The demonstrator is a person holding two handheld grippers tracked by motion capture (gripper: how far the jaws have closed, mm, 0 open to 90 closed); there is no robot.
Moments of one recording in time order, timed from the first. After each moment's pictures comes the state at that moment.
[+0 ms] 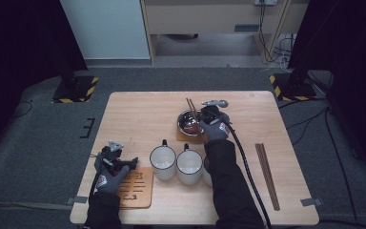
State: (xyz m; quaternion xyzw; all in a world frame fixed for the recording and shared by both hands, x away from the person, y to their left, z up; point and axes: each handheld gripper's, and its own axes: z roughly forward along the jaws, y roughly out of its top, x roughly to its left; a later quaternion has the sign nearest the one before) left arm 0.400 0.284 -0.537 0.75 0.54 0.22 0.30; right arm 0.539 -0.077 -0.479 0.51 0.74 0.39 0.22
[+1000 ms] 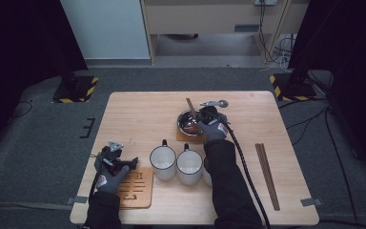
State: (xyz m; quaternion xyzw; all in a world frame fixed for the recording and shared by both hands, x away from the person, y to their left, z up) left arm 0.400 0.284 -0.537 0.75 0.54 0.22 0.30; right arm 0.543 -0.073 -0.487 0.50 0.74 0.40 0.20
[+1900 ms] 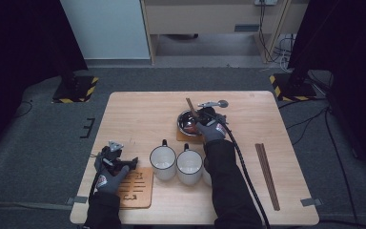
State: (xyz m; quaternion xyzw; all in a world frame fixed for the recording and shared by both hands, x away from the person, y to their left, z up) left arm 0.400 0.284 -0.537 0.75 0.54 0.22 0.30; right arm 0.542 -0.068 -0.490 0.50 0.75 0.38 0.20
